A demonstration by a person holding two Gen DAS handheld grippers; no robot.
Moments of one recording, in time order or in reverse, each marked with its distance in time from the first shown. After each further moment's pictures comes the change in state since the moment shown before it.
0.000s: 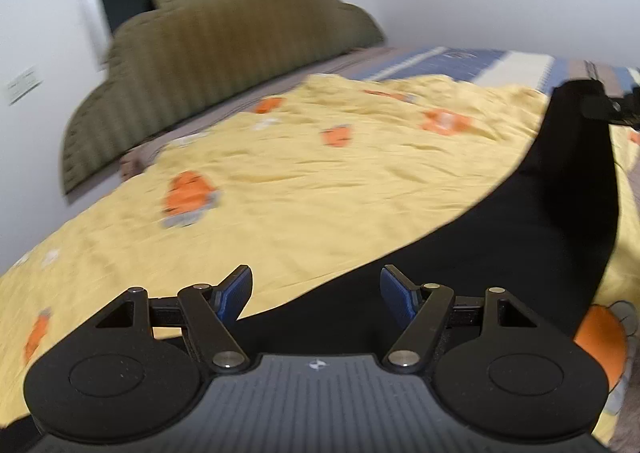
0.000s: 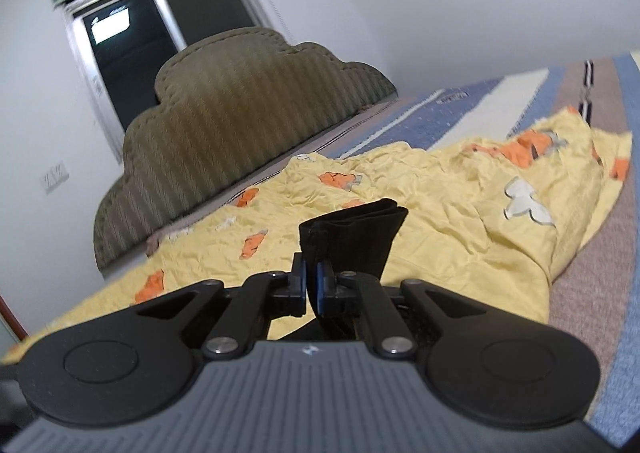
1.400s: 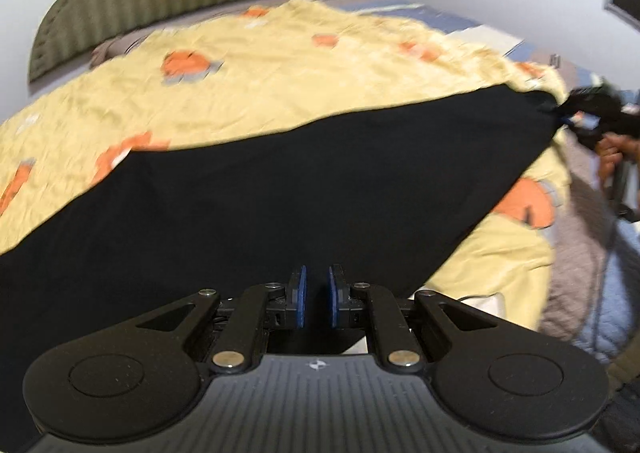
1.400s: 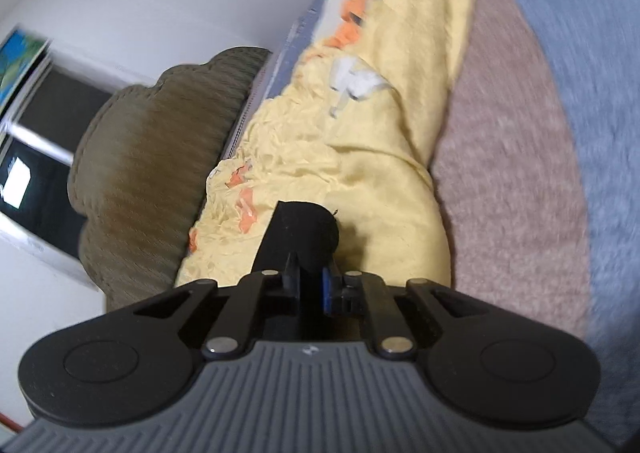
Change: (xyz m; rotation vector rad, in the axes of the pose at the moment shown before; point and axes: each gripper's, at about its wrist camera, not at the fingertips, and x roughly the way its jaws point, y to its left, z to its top) left arm -0.057 0.061 -0.086 -0.134 0.235 -0.228; right arm 0.041 -0.149 -0.045 0.658 0.066 -0.087
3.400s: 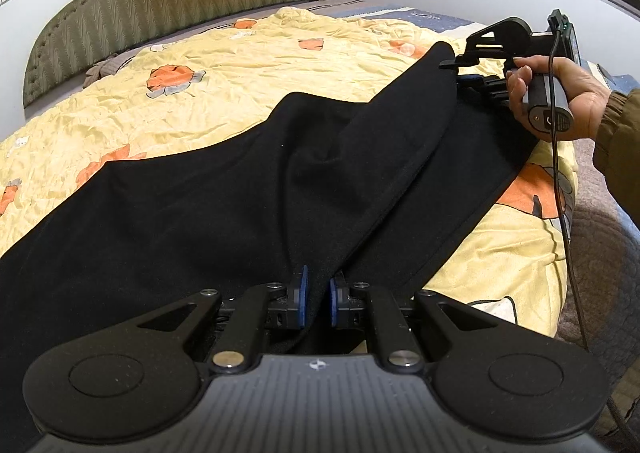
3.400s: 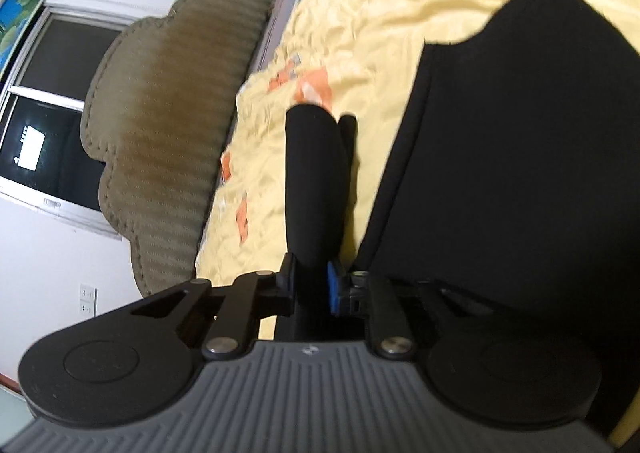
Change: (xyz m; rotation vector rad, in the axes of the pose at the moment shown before) left arm 0.019 -0.017 -0.009 0.059 -0.064 0.006; right arm 0.106 0.074 -0.056 0.100 0.226 0.086
